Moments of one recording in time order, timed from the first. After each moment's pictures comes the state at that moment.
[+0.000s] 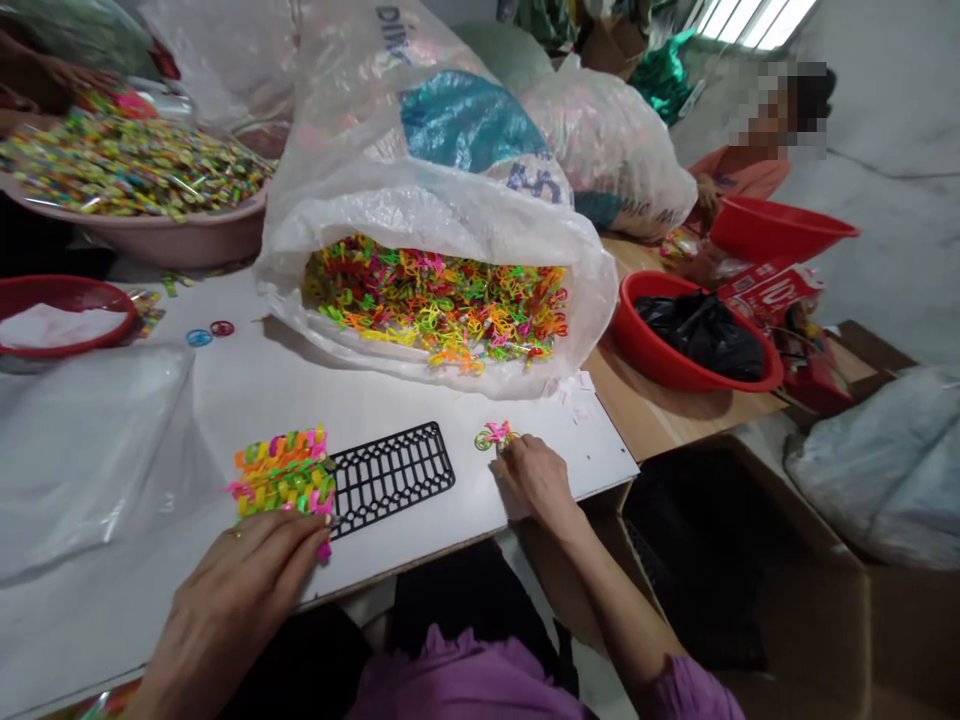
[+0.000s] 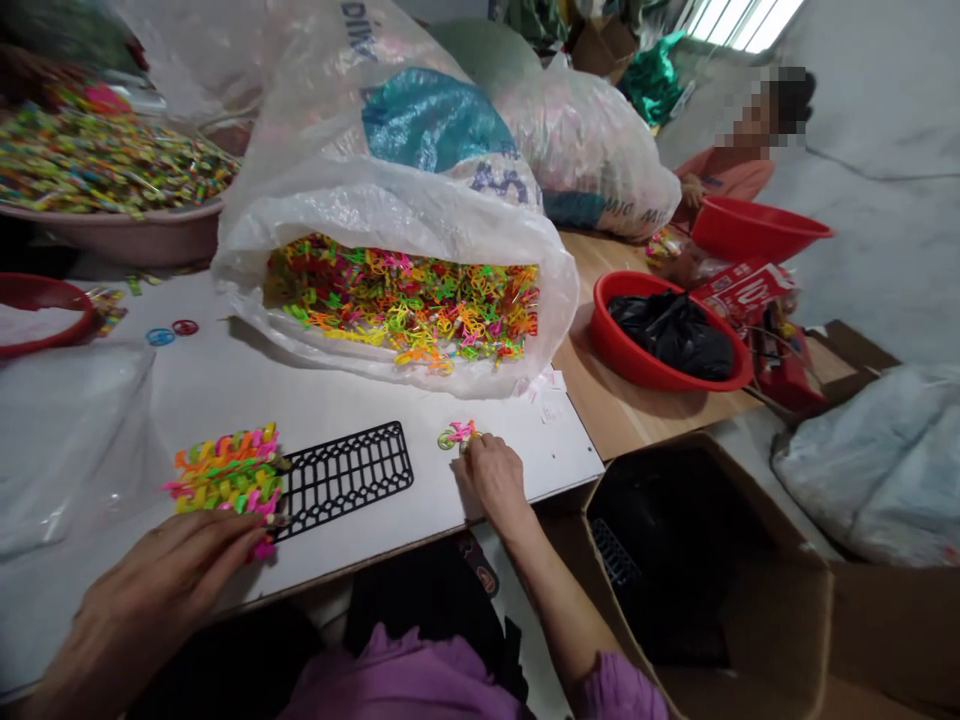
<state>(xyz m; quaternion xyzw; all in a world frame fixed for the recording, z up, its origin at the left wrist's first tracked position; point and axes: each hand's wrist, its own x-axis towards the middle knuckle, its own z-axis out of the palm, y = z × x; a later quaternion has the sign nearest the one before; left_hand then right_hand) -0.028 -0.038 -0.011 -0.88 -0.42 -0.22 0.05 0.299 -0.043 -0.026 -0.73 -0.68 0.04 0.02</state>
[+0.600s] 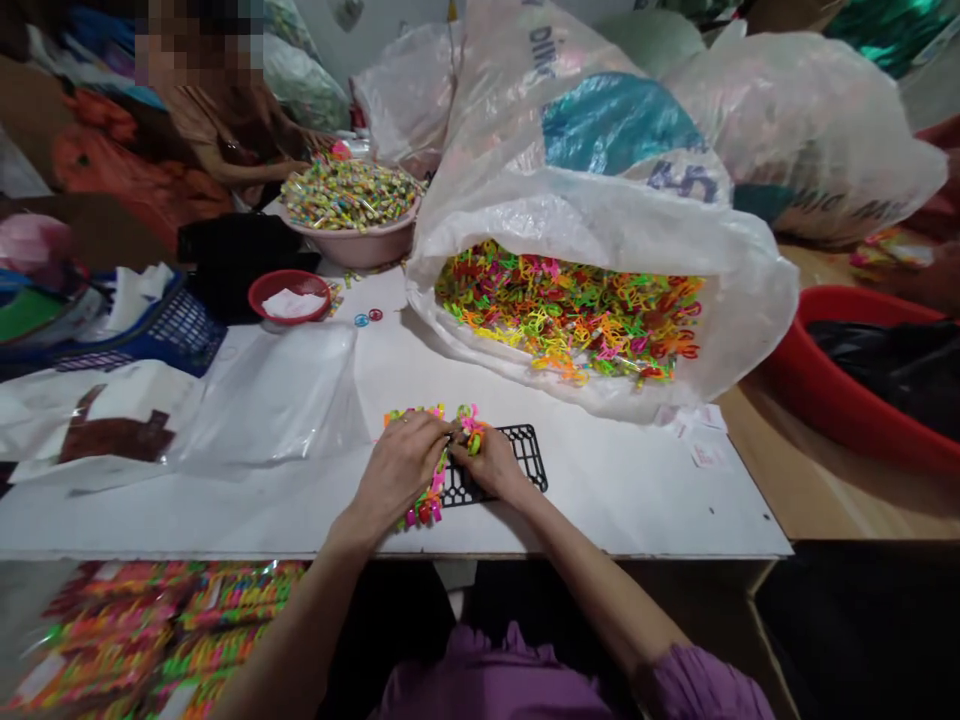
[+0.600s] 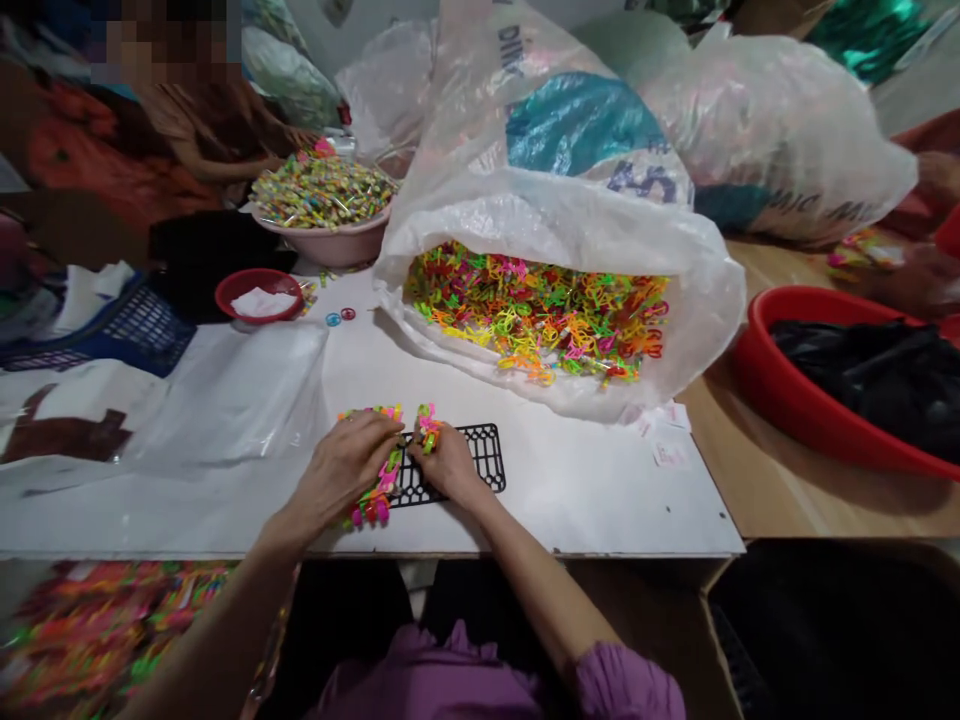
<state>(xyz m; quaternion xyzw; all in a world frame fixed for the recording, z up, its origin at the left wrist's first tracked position) -0.006 0.016 0.013 -0.83 -0.51 -0.20 -0.07 0.140 0.036 -0.037 -0.55 -0.64 0.45 0.29</state>
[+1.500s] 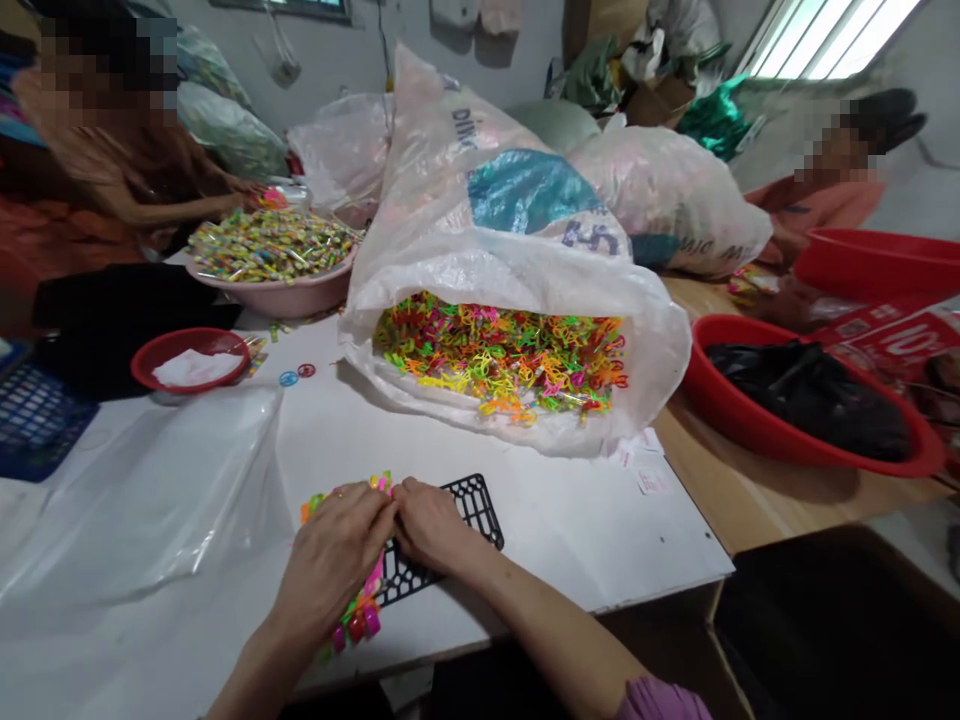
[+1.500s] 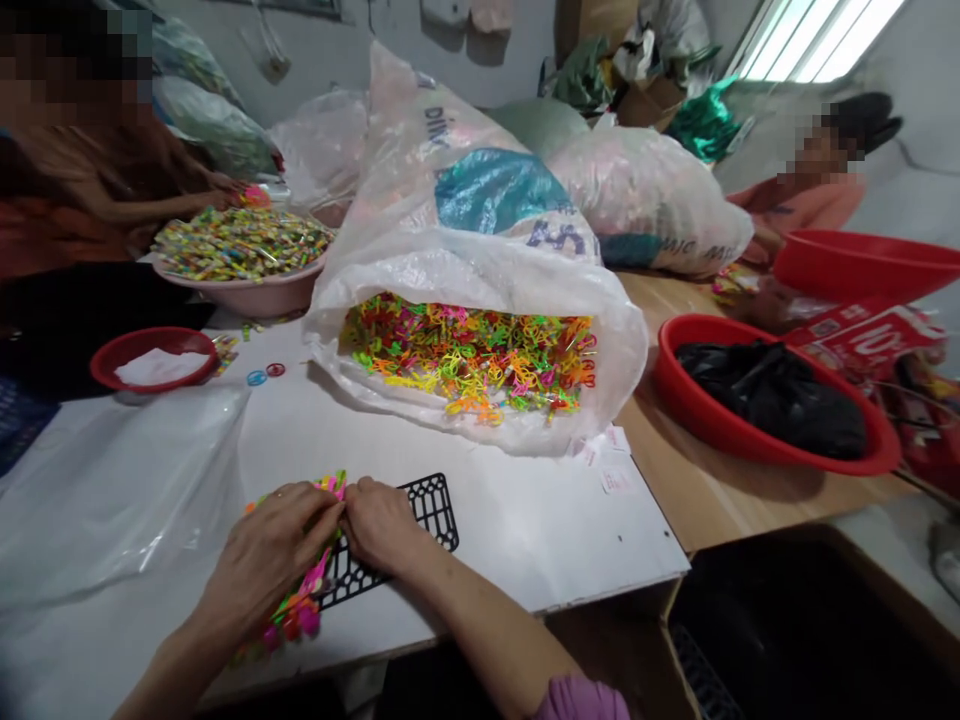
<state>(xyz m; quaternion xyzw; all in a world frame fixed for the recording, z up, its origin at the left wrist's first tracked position) -0.001 0.026 0.008 -0.84 -0.51 -0.18 -0.02 0.135 0.047 -0.053 -0.48 -0.84 0.20 0.13</state>
